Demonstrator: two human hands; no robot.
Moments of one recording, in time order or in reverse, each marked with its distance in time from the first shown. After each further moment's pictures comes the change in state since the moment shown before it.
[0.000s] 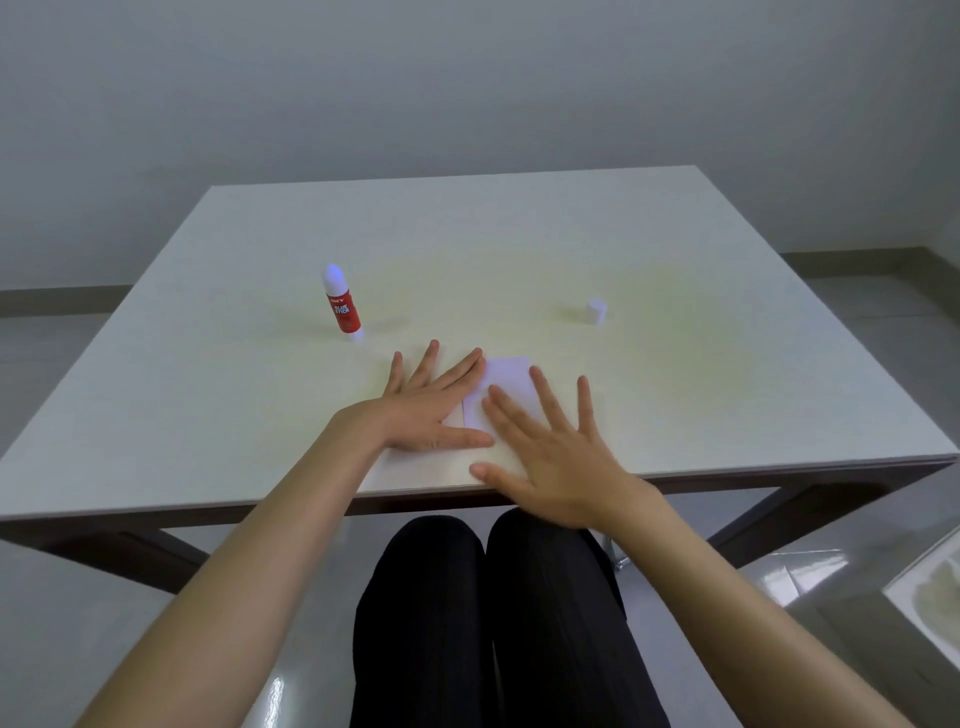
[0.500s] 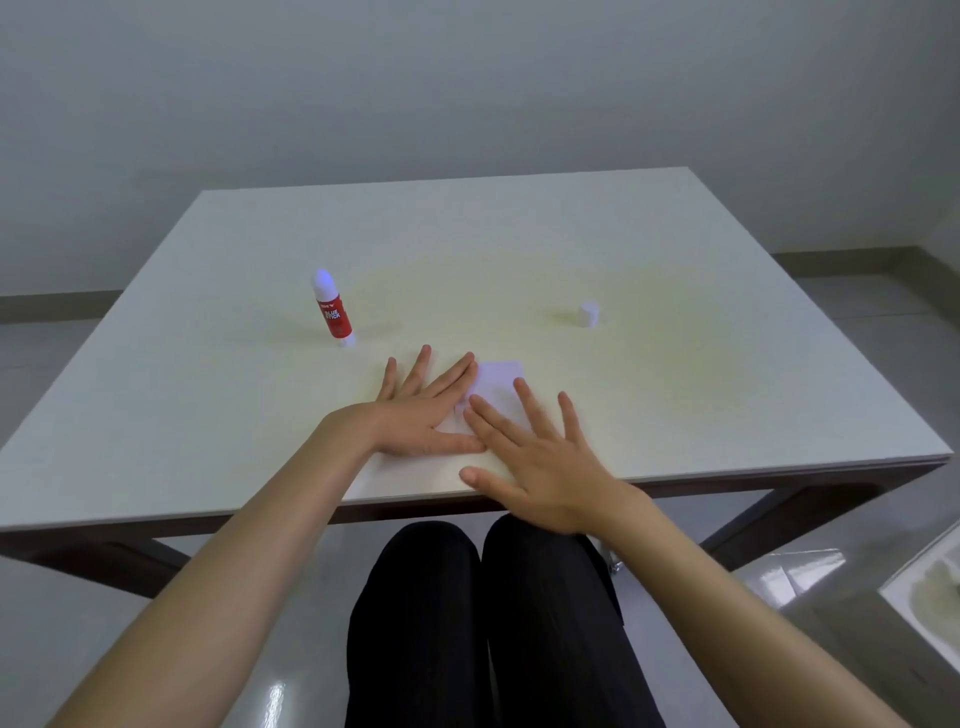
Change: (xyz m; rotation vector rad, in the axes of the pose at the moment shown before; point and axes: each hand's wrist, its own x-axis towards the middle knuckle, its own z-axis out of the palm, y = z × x) left_hand 0.003 -0.003 0.001 -0.009 -0.044 0.014; right_hand -0.001 -0.002 0.000 0.134 -0.052 -0.035
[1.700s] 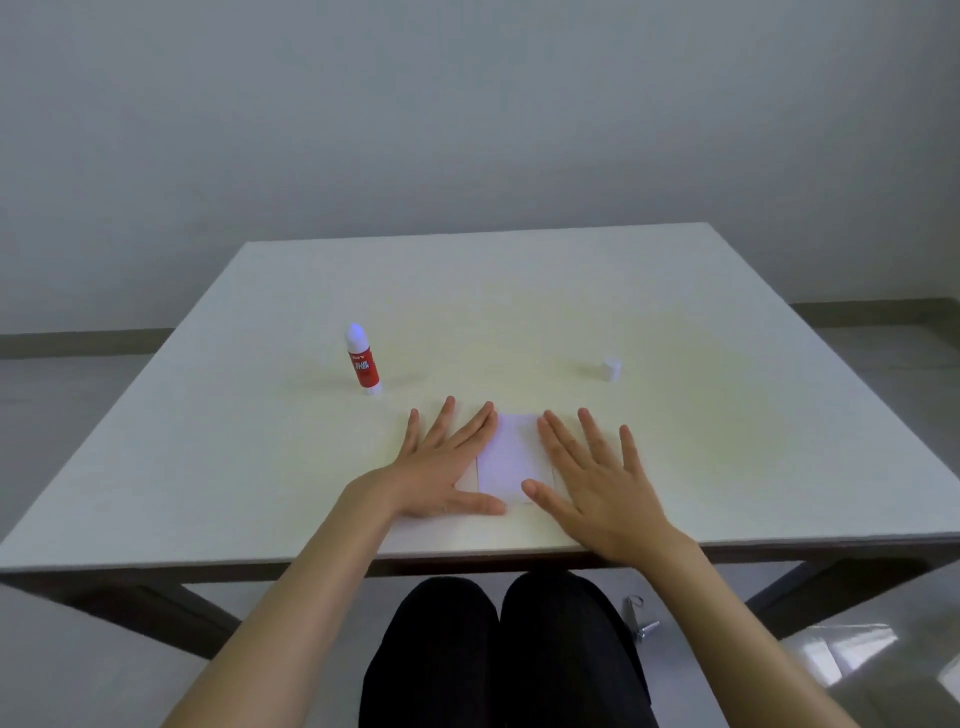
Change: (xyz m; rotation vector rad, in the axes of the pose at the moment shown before) left_hand -0.005 0.002 0.006 -0.037 0.096 0.010; right_hand 0.009 0.038 -0.004 -0.066 0.077 0.195
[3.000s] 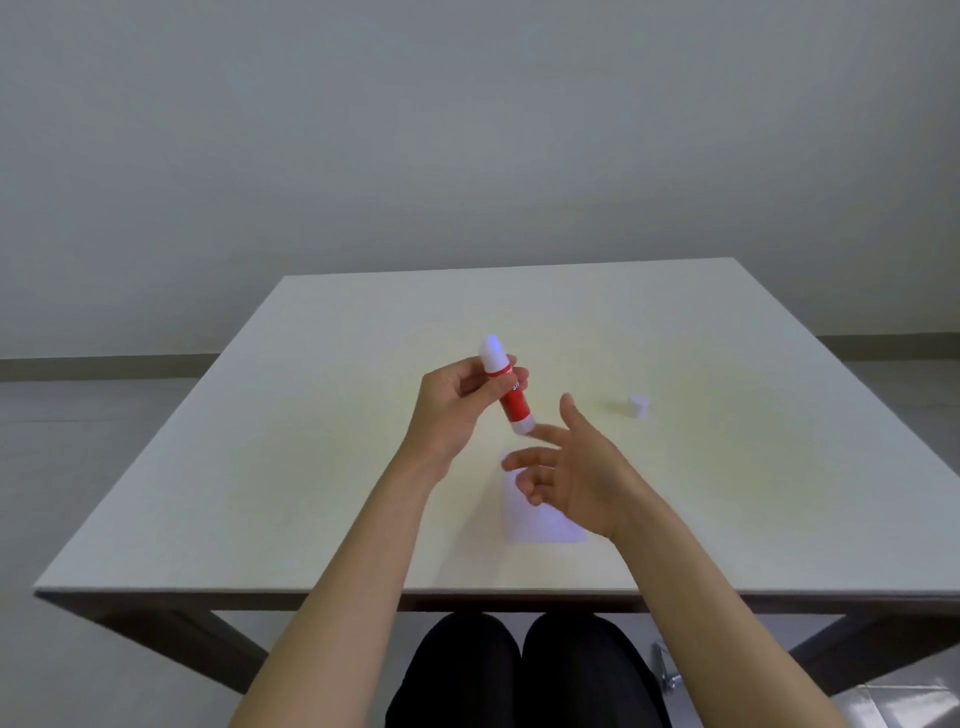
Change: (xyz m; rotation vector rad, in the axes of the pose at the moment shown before) left_hand 0.007 0.020 -0.068 -1.300 0.757 0.139; right_hand 0.045 -0.048 -0.067 1.814 -0.270 0.400
